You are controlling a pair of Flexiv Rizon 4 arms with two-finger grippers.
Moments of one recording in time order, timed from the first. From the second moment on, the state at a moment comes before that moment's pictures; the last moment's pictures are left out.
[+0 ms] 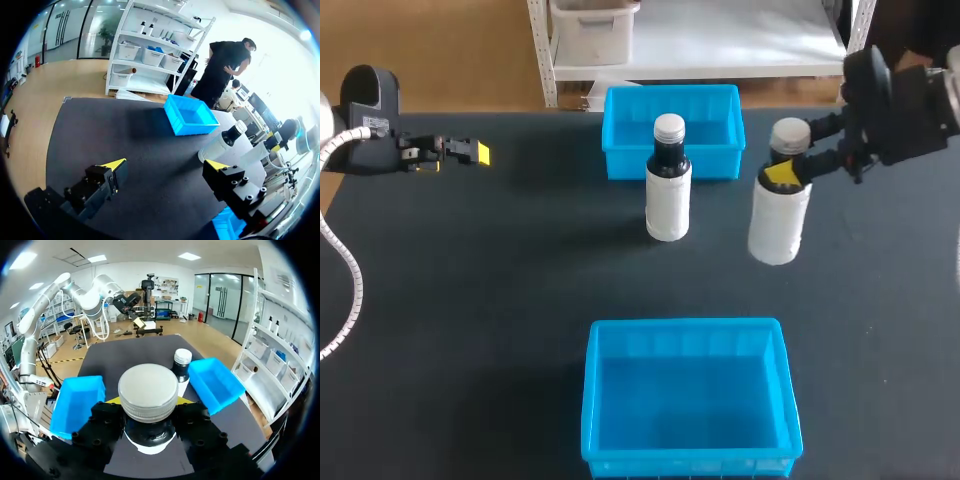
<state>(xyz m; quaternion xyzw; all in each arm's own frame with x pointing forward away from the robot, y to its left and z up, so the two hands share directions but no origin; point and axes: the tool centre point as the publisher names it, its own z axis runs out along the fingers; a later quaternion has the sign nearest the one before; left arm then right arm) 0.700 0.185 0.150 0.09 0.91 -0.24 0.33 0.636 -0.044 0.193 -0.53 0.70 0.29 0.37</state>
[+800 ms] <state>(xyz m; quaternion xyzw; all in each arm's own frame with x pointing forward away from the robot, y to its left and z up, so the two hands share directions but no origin) 0.700 0.185 0.150 0.09 0.91 -0.24 0.33 0.680 -0.121 0.190 -0.51 0.73 0.26 0.38</state>
